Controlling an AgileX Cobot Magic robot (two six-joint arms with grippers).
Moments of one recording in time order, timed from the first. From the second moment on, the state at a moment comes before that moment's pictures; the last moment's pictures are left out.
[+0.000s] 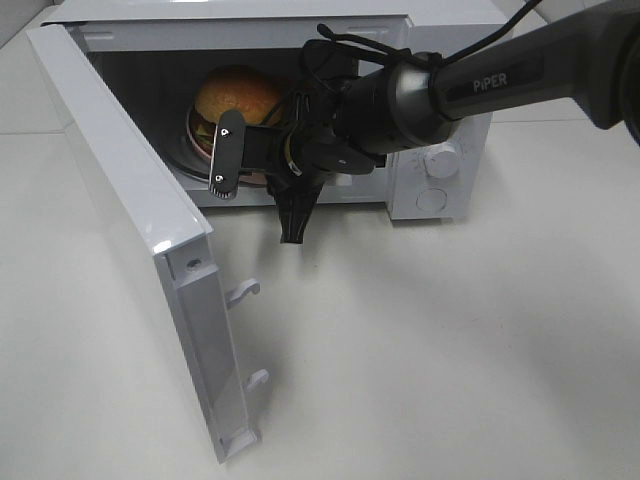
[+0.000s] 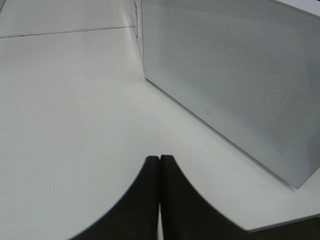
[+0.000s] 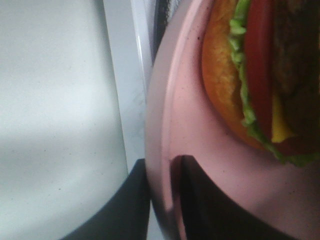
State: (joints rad) left arm -0.18 -0.01 -0.51 -0.06 1.05 0.04; right arm 0.67 2.28 -1.55 -0.82 0.19 -0.23
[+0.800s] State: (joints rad) left arm -0.18 -0.01 -0.51 -0.06 1.05 0.04; right arm 0.68 2.21 -1.54 -0.68 0.26 -0.43
